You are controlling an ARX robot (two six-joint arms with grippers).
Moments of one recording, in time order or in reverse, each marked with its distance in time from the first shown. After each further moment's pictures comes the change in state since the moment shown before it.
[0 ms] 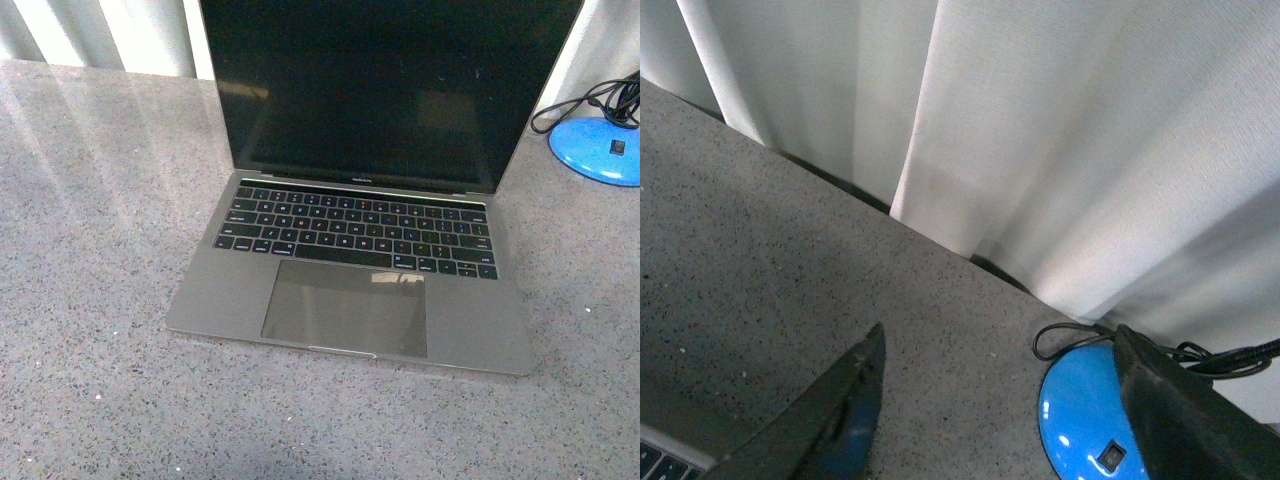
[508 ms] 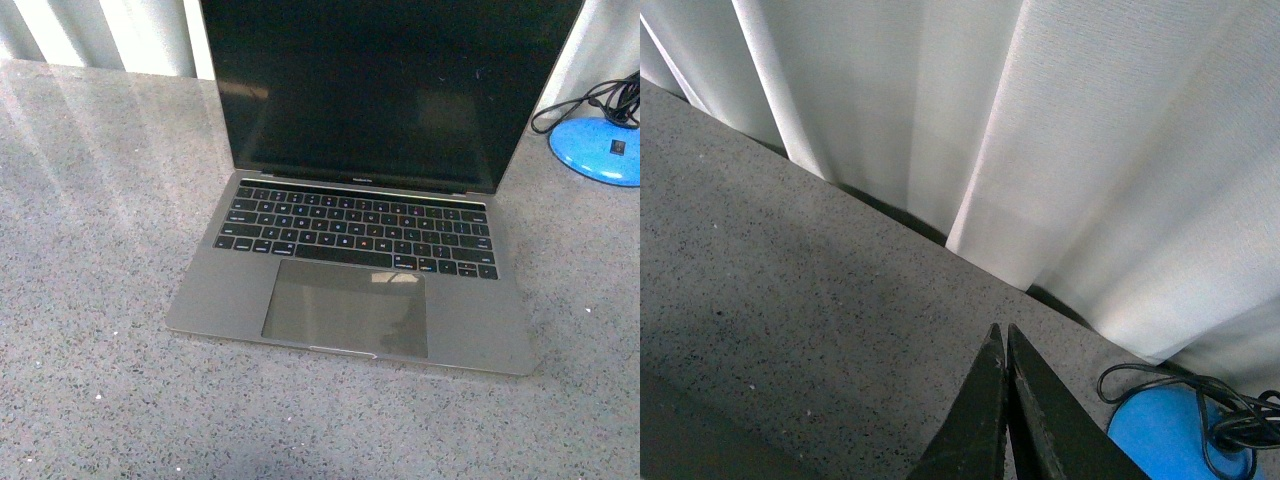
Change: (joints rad) left arm 0.002 0.140 0.158 -0.019 0.086 -0.011; right arm 0.027 0.071 0.101 -0.034 -0.060 0.071
